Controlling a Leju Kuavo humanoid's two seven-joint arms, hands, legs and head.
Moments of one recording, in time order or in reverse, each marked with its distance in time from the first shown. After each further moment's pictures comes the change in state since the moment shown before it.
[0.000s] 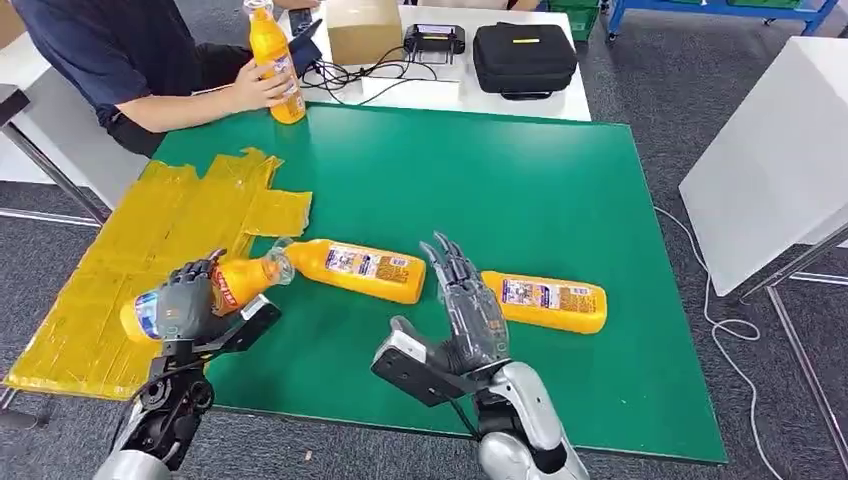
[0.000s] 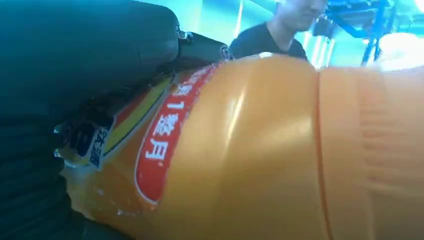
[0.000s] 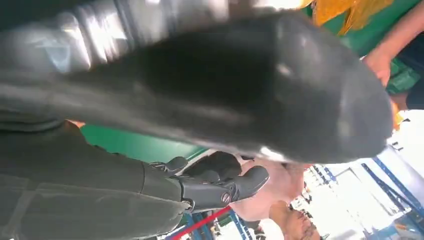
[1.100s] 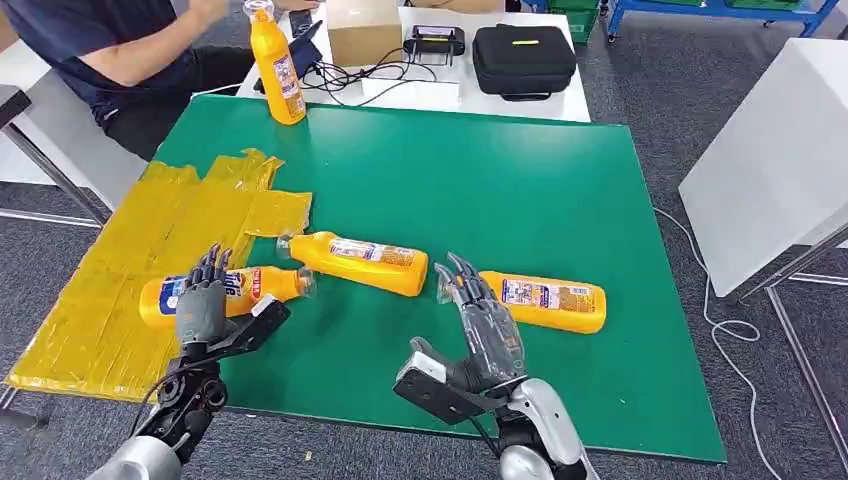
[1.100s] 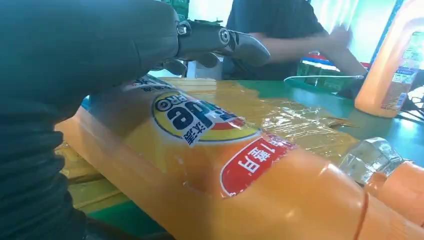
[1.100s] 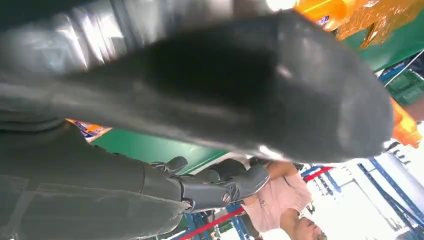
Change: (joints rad) left arm -0.068 0.007 -0.077 0.193 0.151 0.000 0.016; right arm 0.059 -0.037 -0.055 -0.001 -0.003 0.027 -0.074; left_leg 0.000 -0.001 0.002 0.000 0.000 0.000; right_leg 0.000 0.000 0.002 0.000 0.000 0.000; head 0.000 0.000
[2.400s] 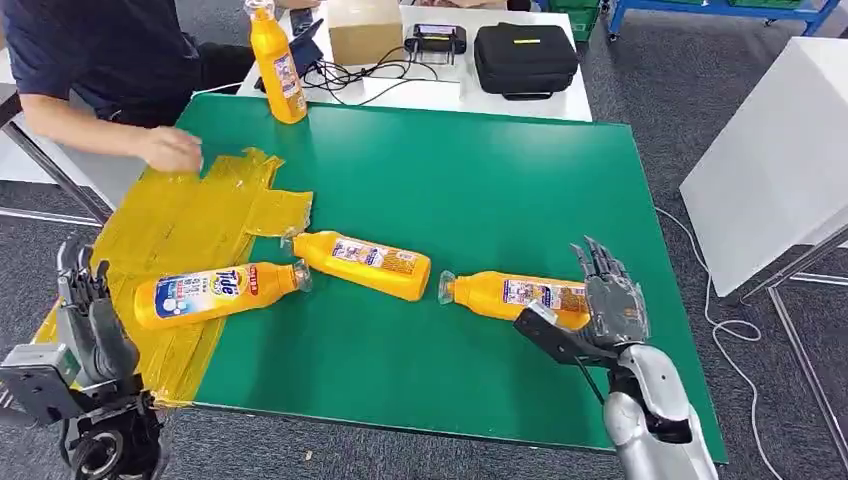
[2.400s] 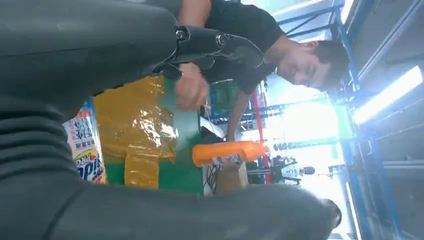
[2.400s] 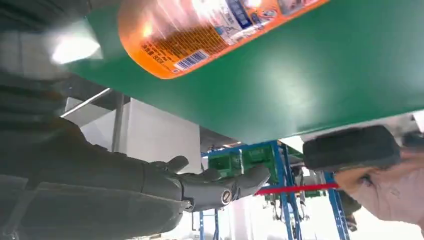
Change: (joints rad) left arm 0.518 -0.014 0.078 -1.167 1.011 -0.426 -0.251; right arm -0.094 -0.143 -0.420 0.174 0.201 0.098 -0.041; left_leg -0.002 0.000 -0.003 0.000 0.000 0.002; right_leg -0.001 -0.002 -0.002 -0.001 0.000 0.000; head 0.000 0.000
